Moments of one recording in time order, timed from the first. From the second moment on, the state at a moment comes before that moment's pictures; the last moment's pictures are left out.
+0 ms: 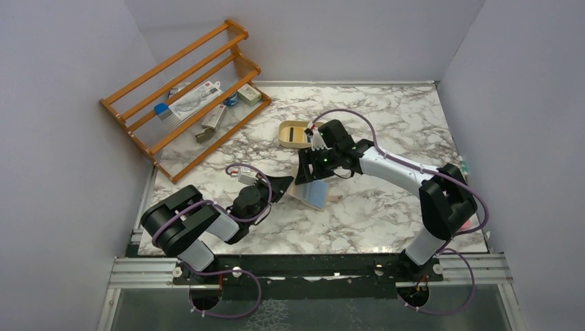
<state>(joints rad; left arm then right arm) -0.78 1.56 0.19 1.23 -0.28 -1.28 0.67 1.67 1.16 -0.38 -0.39 0.37</state>
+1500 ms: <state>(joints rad) -0.78 1.56 0.16 1.18 -0.30 -1.28 0.69 1.73 1.01 -0.26 -0.30 0.39</state>
